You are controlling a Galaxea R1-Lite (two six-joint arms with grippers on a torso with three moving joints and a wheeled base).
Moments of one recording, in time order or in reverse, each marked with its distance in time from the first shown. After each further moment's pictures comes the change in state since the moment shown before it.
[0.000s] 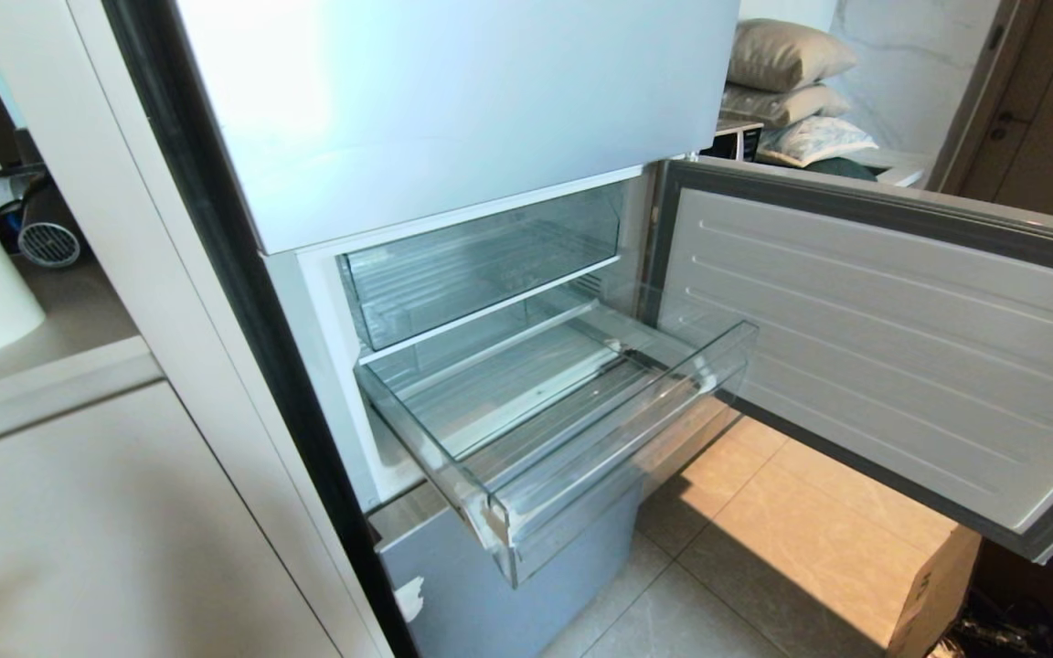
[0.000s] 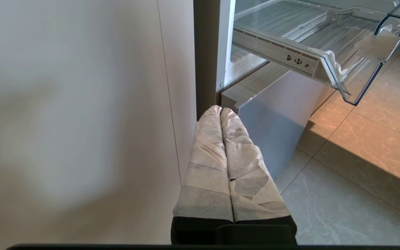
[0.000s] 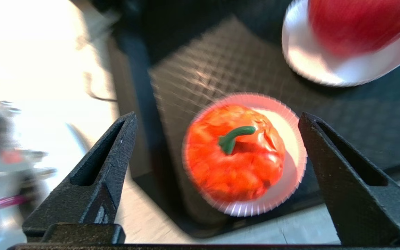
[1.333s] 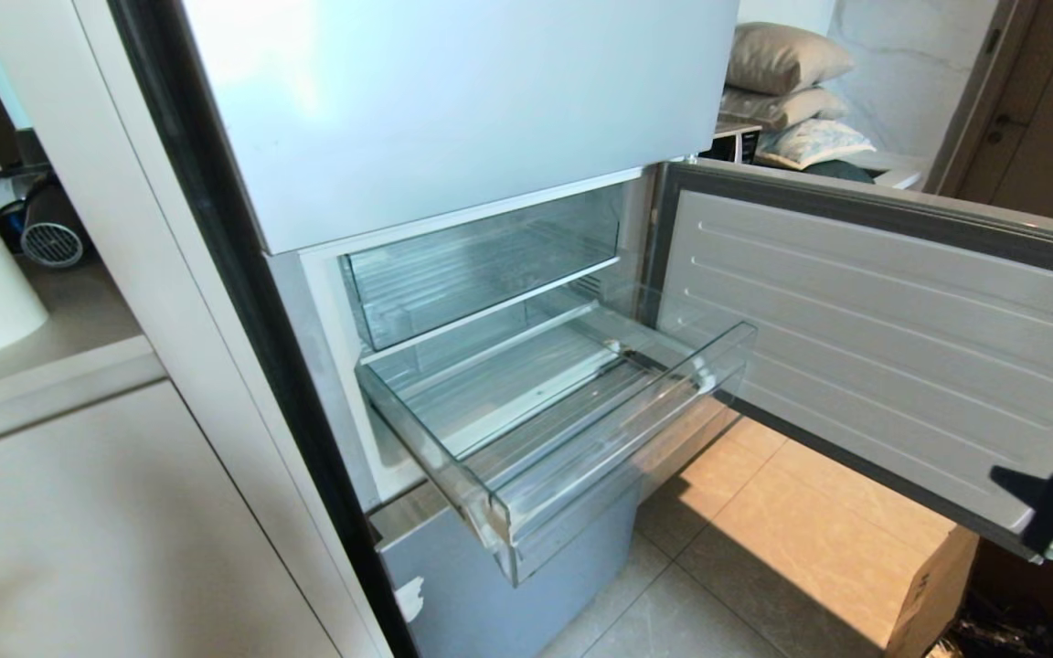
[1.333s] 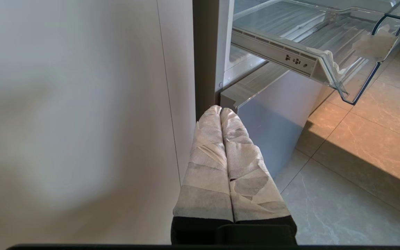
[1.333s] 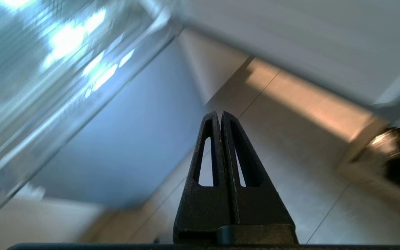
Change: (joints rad) left arm 0.000 0.000 0.000 0.000 0.000 0.000; right arm 1.034 -0.927 0.772 0.032 -0.064 -0.151
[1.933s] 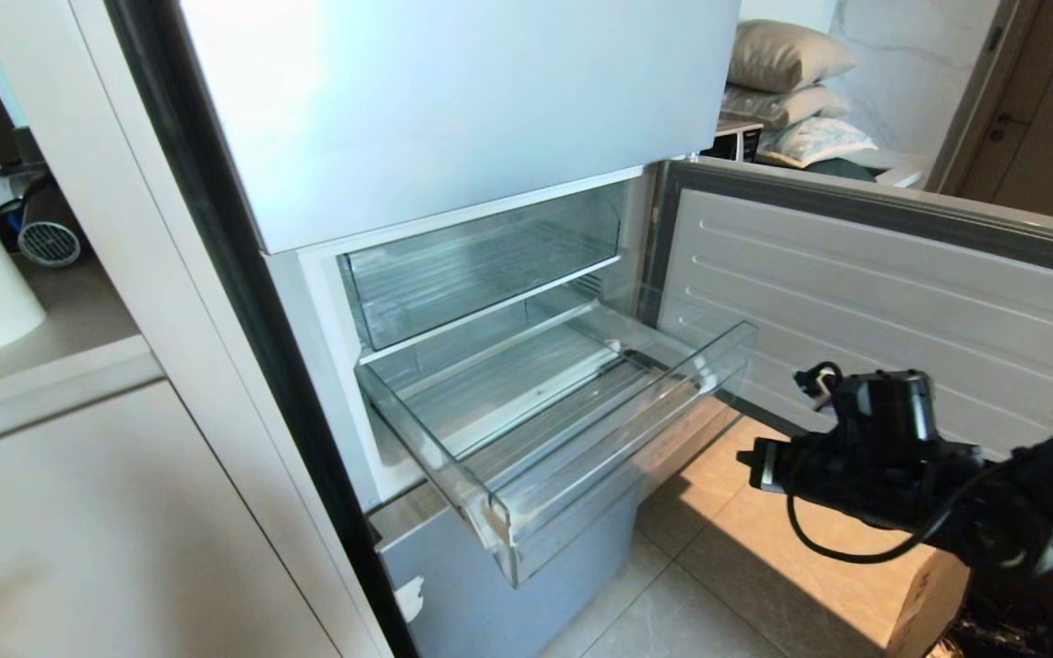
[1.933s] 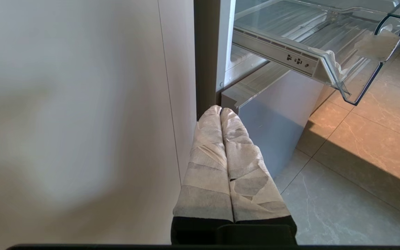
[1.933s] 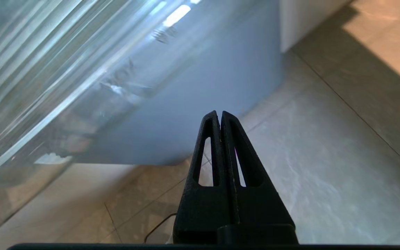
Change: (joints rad) left arm 0.000 0.000 0.000 0.000 0.000 0.000; right arm 0.112 0.839 -0.307 -0.355 0.229 0.029
